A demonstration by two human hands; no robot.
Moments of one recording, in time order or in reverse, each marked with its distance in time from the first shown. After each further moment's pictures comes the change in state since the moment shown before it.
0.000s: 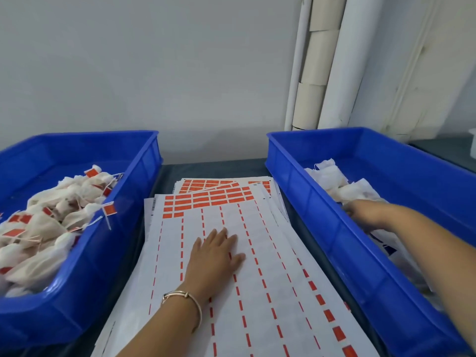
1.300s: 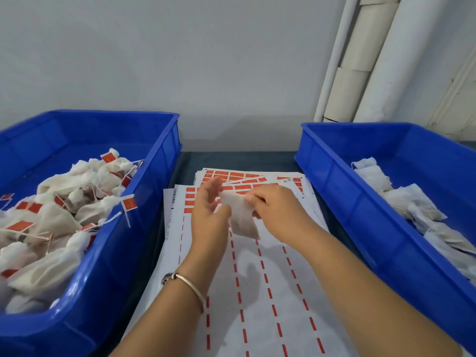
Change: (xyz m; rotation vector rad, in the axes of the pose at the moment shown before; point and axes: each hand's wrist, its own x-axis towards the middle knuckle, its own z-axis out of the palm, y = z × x) left_hand 0.027 -0.019 -0.069 -1.350 0.582 -0.254; right_hand -0.012 -0.229 0.052 0.397 0.351 -0.547
